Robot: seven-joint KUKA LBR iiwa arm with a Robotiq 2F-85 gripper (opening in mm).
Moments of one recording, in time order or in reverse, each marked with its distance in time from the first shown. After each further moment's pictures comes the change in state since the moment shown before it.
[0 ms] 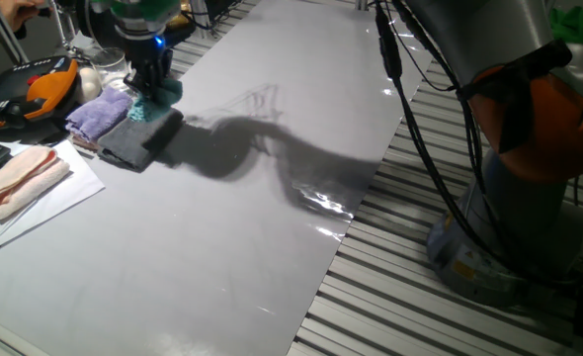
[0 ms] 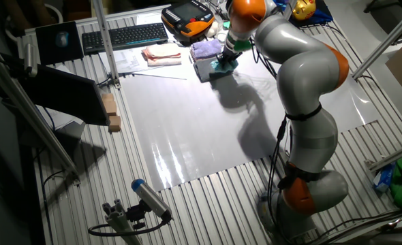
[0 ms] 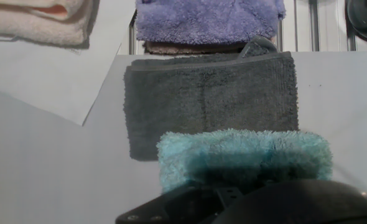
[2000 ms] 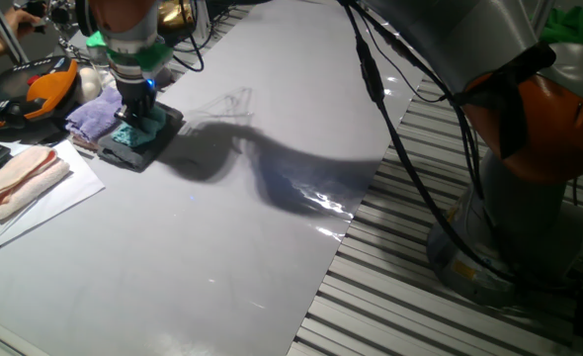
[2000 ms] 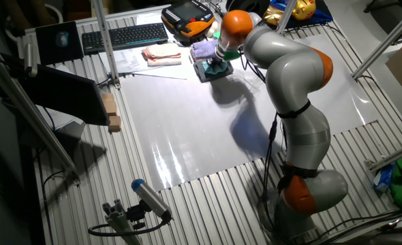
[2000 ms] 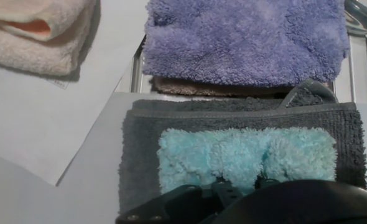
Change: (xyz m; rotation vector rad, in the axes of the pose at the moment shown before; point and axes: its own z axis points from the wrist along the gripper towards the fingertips) arm -0.050 0.014 0.081 0.020 -0.109 -0.058
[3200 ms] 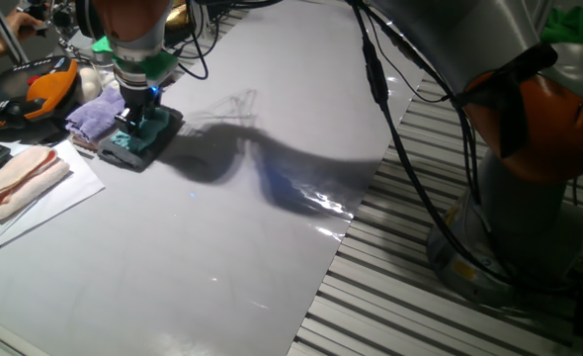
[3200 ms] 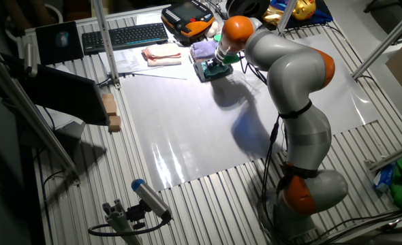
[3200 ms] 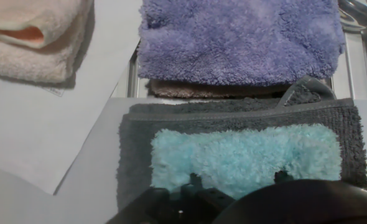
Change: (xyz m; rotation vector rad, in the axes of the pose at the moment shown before) arm 0.004 0.000 0.021 -0.012 -0.050 0.019
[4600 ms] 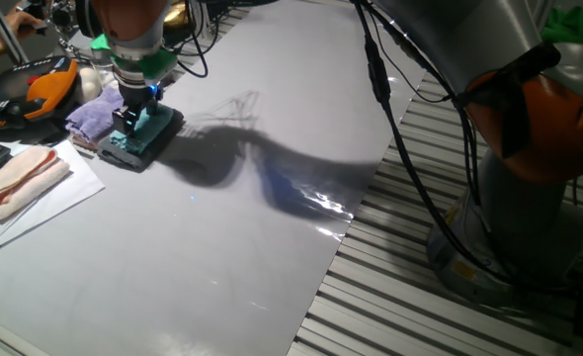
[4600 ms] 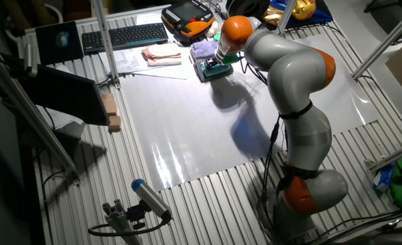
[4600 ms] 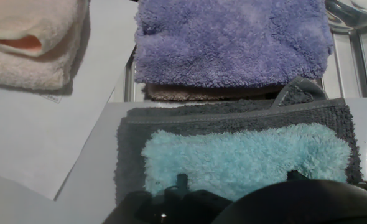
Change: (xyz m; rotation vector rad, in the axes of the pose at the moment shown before) arm -0.001 0.000 -0.004 0.022 -0.018 0.034
